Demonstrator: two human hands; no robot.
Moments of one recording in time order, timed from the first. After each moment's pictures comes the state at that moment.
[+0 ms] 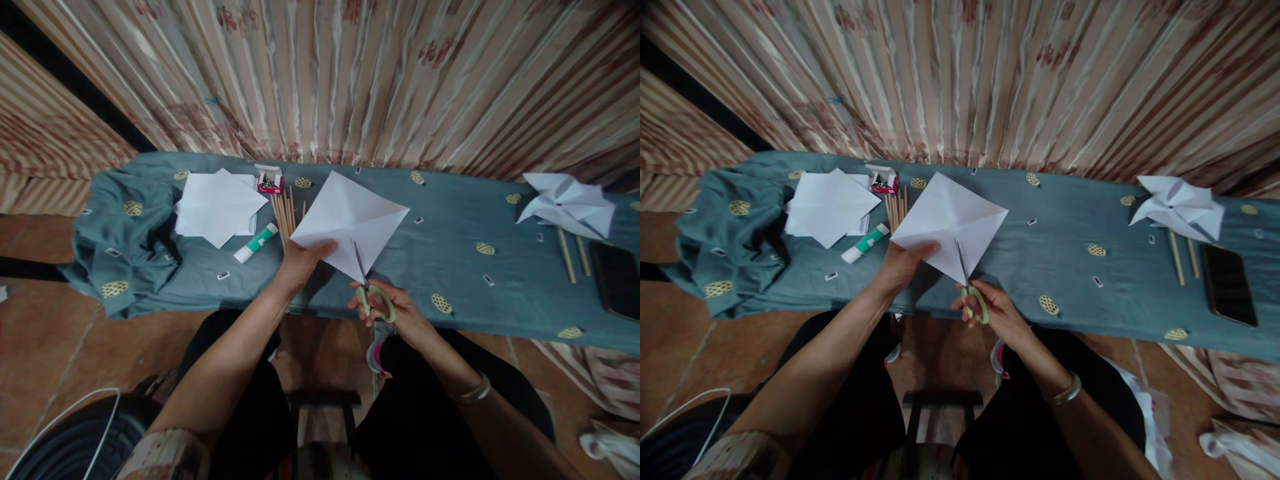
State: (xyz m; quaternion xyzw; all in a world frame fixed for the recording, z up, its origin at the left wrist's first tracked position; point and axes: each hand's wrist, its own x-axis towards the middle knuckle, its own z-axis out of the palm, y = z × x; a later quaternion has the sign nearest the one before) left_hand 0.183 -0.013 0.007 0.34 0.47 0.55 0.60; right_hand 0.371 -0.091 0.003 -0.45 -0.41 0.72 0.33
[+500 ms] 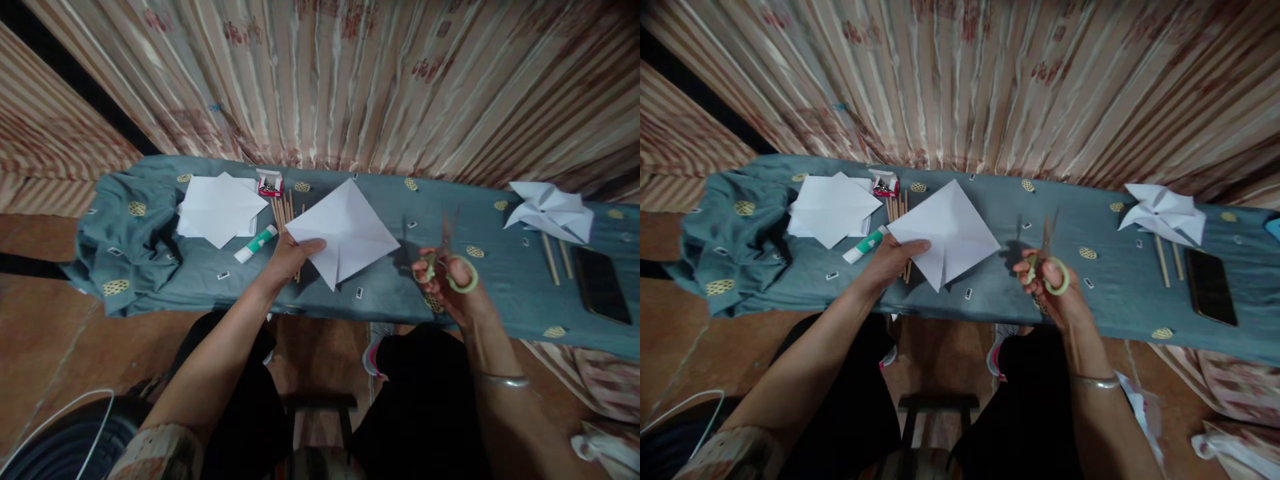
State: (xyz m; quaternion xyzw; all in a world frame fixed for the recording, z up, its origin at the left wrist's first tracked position) left_hand 0.162 -0.006 0.010 0.39 0.46 0.52 0.61; right_hand 0.452 -0.070 0.029 -0.55 -0.38 0.57 0.48
